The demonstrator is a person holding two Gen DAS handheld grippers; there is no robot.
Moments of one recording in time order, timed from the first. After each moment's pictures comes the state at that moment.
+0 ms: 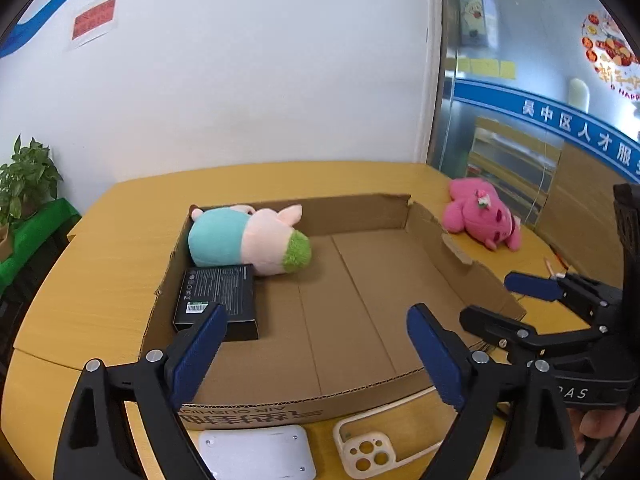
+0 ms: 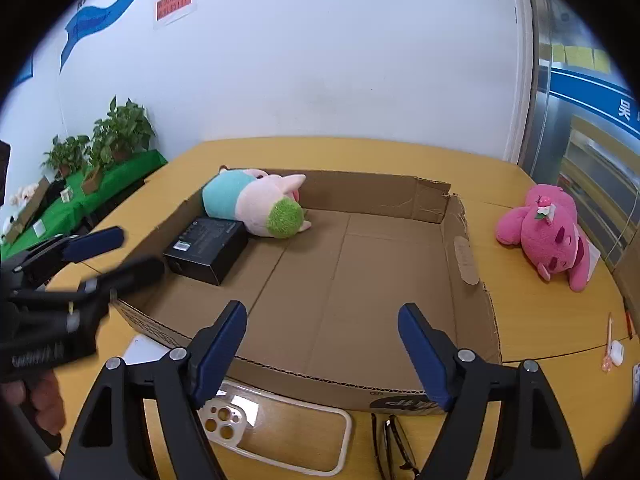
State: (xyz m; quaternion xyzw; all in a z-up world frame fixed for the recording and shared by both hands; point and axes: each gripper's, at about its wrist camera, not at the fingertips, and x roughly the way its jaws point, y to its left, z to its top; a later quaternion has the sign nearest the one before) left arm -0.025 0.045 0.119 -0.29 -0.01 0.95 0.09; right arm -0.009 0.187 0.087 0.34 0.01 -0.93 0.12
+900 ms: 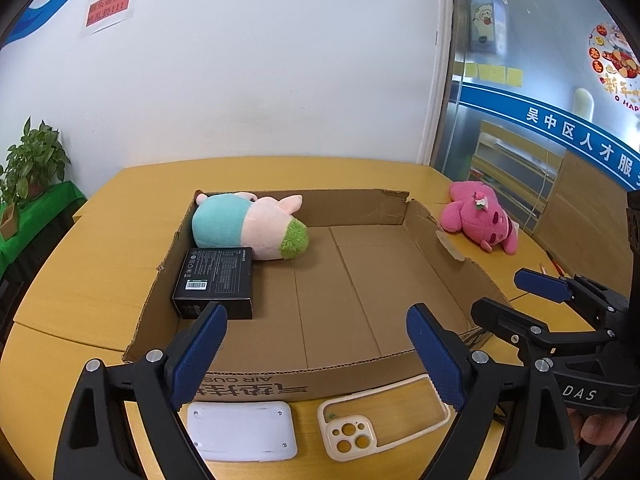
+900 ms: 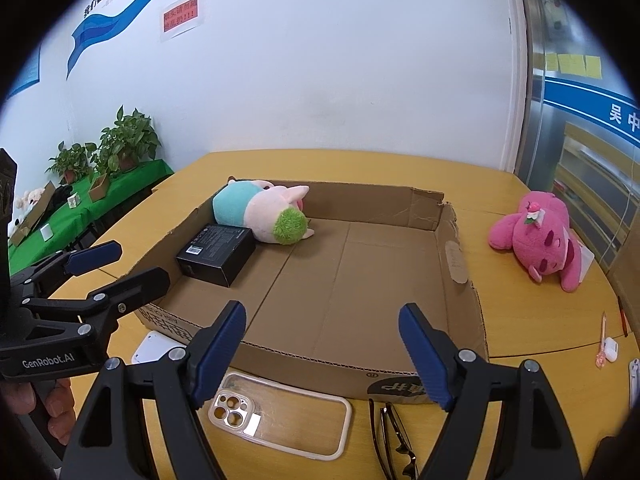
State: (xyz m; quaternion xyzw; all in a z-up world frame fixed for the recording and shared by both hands) left arm -0.008 0.046 0.116 -0.30 -0.03 0.95 0.08; right arm 0.018 0.195 0.096 0.32 0.01 -0.94 0.11
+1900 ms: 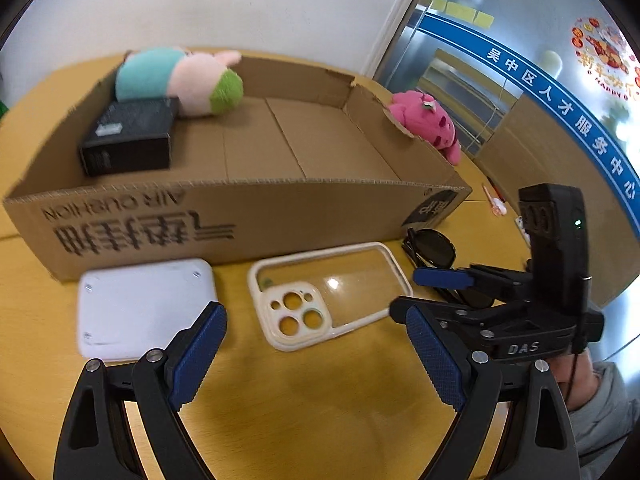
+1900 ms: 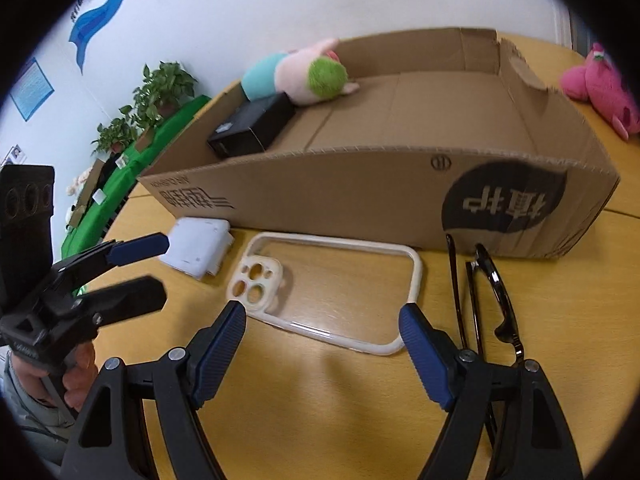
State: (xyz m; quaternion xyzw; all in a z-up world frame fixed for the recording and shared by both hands) left arm 0.010 0.046 0.013 -0.44 -0.10 0.86 0.22; right arm 0.015 0.210 -0.031 0.49 -0.08 -0.84 0.23
